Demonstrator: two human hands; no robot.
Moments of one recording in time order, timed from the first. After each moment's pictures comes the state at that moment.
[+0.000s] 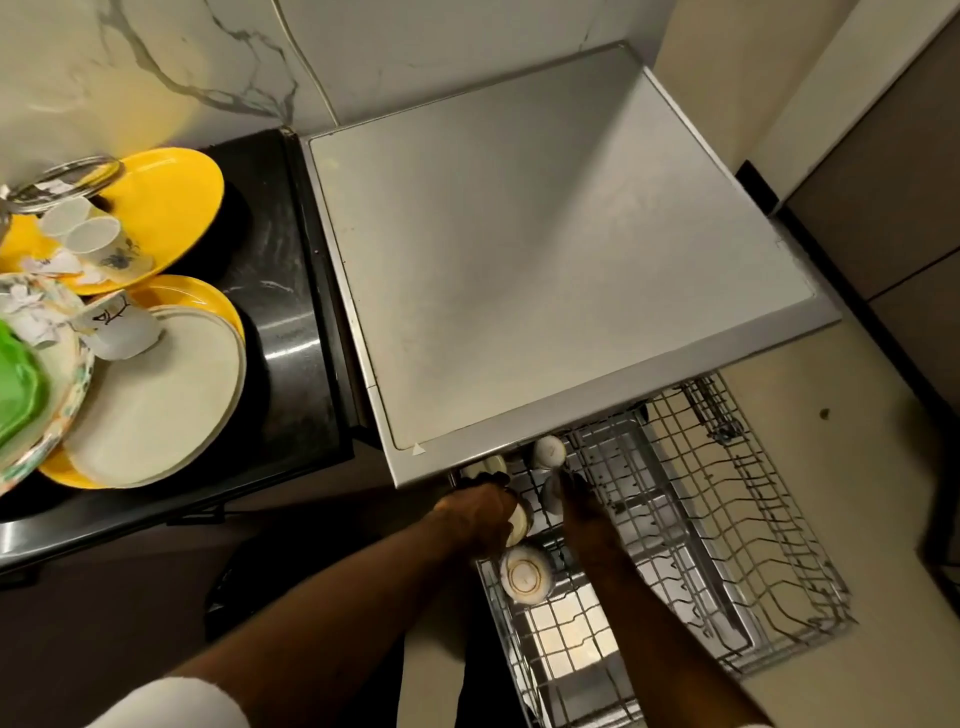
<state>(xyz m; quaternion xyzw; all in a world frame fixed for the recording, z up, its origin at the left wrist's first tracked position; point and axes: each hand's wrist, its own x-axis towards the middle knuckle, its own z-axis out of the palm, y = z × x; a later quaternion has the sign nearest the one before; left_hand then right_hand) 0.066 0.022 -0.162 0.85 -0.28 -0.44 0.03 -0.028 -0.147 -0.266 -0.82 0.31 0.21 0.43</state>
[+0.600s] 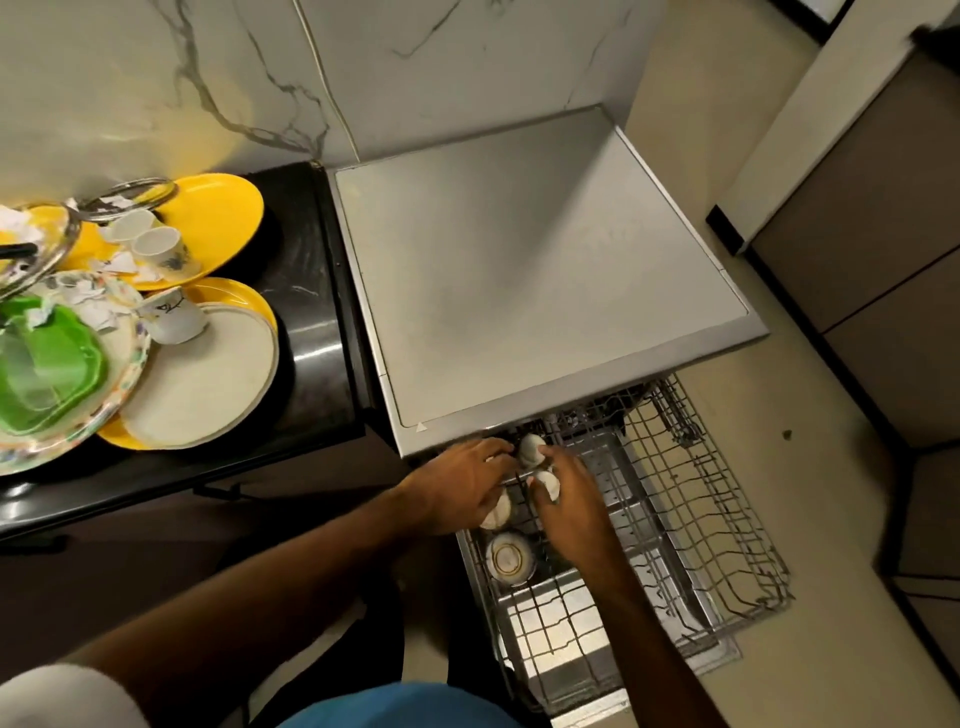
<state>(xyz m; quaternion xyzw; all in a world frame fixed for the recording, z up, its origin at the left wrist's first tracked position) 0.048 0.049 -0.051 0.87 -0.43 -0.20 0.13 -0.044 -0.131 -0.103 -0.88 0.19 0.08 0.43</state>
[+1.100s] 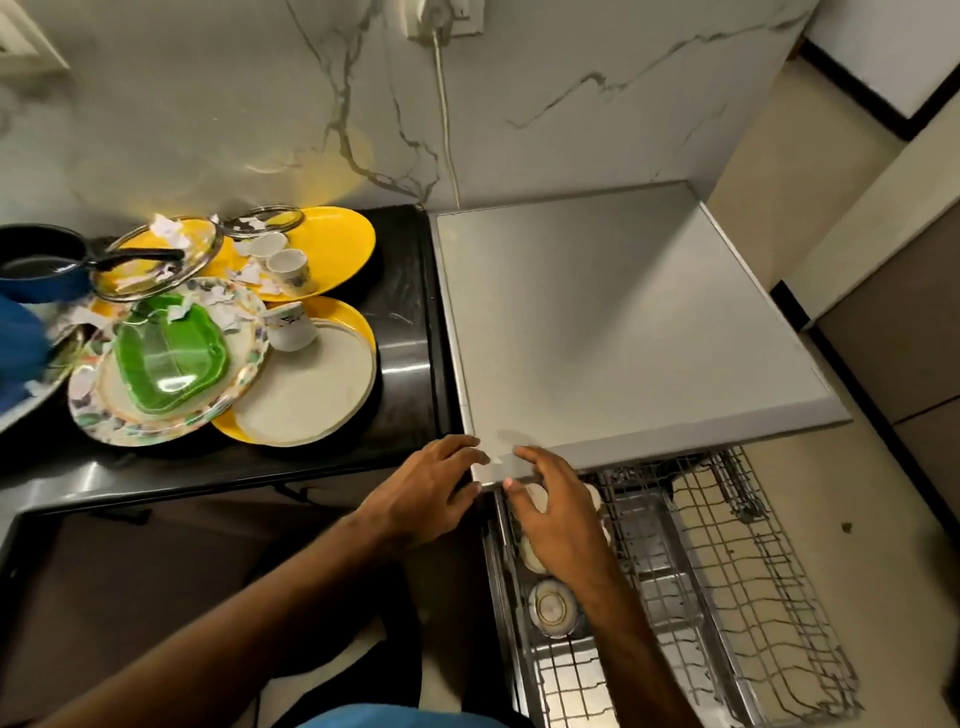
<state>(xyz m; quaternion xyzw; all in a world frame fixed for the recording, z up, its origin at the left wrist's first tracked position) 0.058 0.162 -0.004 0.93 -0.26 -0.14 0.24 0.000 -0.039 -0.014 -0.87 0.07 0.04 0.49</state>
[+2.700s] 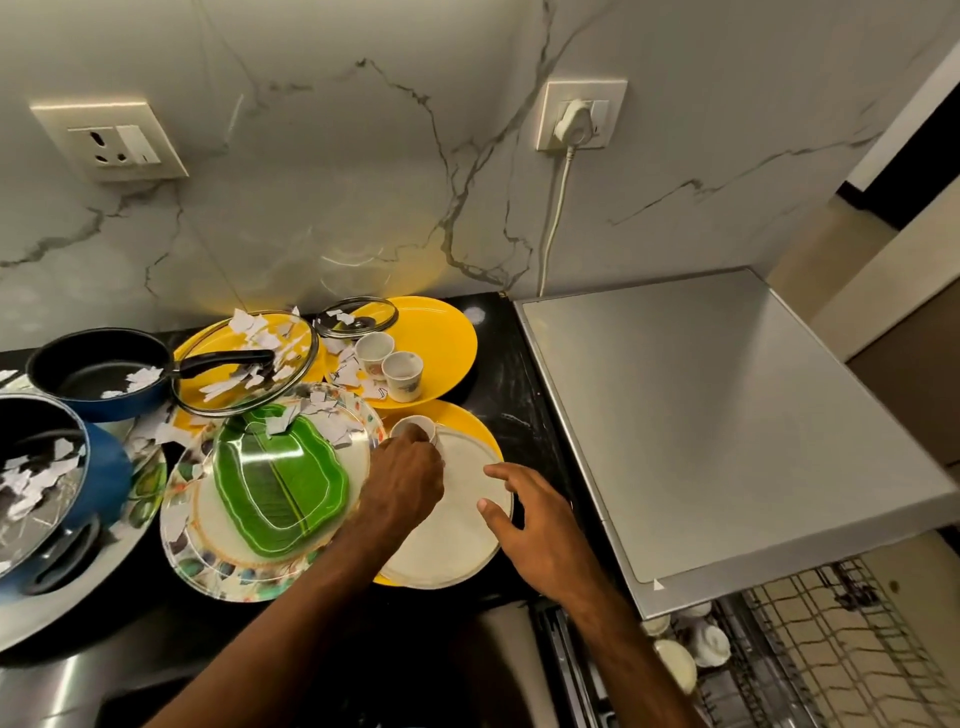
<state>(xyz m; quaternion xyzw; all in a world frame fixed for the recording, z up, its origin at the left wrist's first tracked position) 0.248 0.379 0.018 0.98 -0.12 -0.06 0.12 0.157 0.195 0.027 -0.88 0.03 0.07 0.47</state>
